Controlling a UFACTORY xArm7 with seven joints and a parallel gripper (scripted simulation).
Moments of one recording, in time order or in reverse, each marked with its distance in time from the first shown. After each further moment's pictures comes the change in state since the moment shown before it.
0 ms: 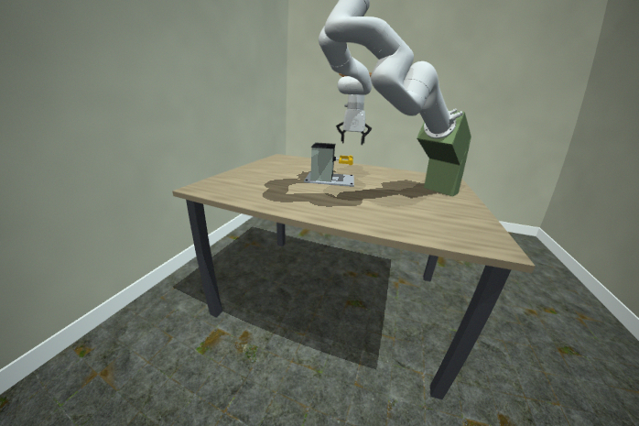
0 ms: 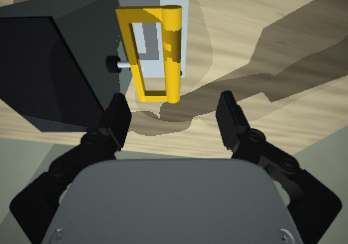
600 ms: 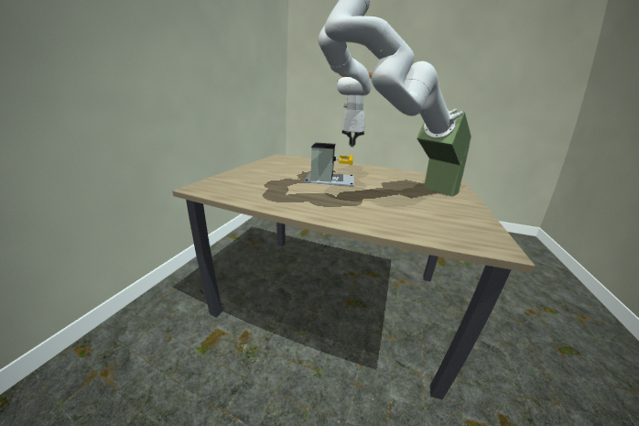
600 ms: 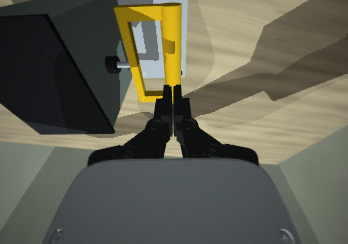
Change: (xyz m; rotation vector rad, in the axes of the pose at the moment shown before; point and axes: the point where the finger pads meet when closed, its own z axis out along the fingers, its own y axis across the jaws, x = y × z) arm -0.003 -0.001 0.002 -0.009 0.008 0.014
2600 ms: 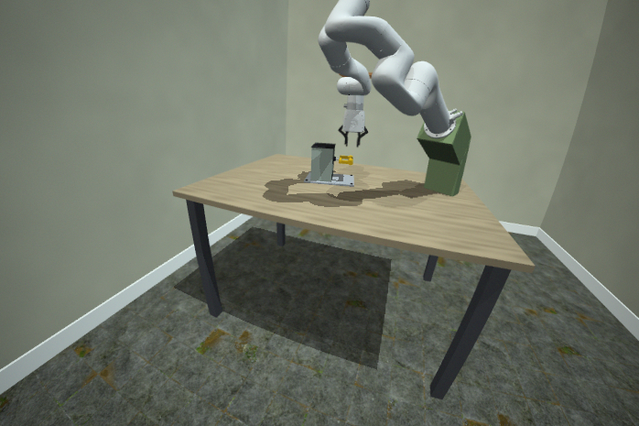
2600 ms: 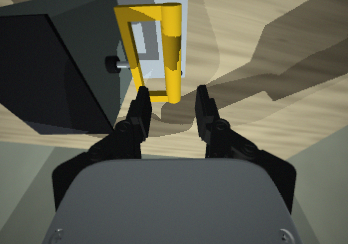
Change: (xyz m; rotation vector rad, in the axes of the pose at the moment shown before) arm 0.000 0.000 0.000 0.000 0.000 0.000
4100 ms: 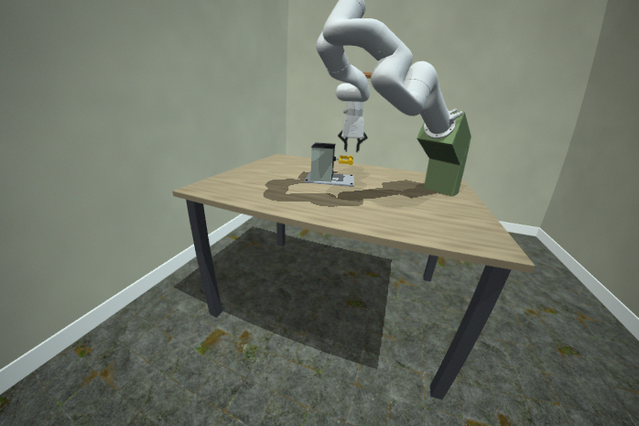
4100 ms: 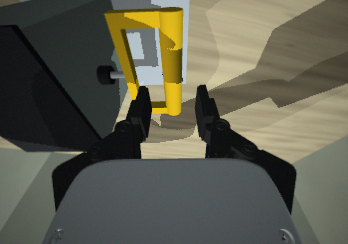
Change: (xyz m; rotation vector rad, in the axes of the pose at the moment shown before) arm 0.000 0.000 0.027 0.000 0.000 0.000
